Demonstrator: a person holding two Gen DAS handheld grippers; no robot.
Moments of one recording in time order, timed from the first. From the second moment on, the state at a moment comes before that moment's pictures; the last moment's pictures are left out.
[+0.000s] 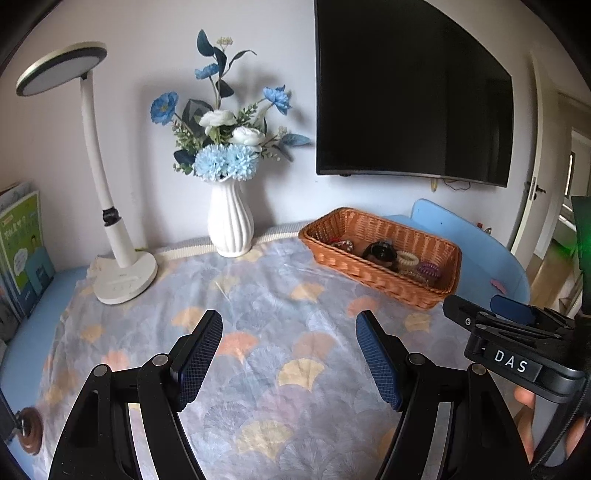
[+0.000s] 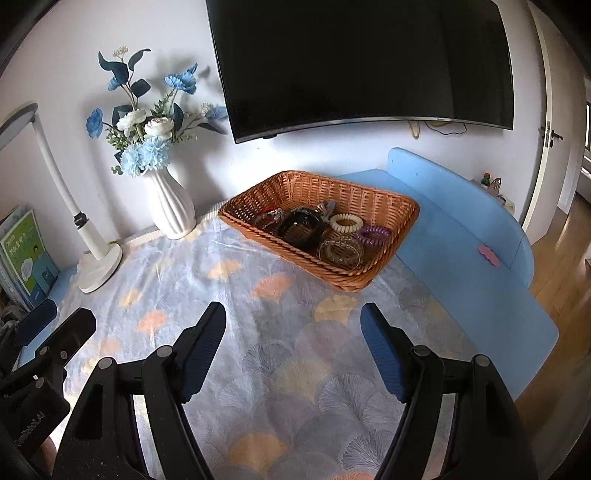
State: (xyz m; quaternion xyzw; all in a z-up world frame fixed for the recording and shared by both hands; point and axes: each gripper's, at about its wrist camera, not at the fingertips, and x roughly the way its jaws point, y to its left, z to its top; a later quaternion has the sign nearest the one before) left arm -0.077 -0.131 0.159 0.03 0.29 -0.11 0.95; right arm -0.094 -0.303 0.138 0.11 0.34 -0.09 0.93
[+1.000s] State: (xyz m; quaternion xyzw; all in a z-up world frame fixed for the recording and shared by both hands) left arm -0.076 -0.141 0.151 0.04 0.31 -0.12 0.94; right arm -0.093 -0.301 0.129 0.11 0.36 -0.09 0.92
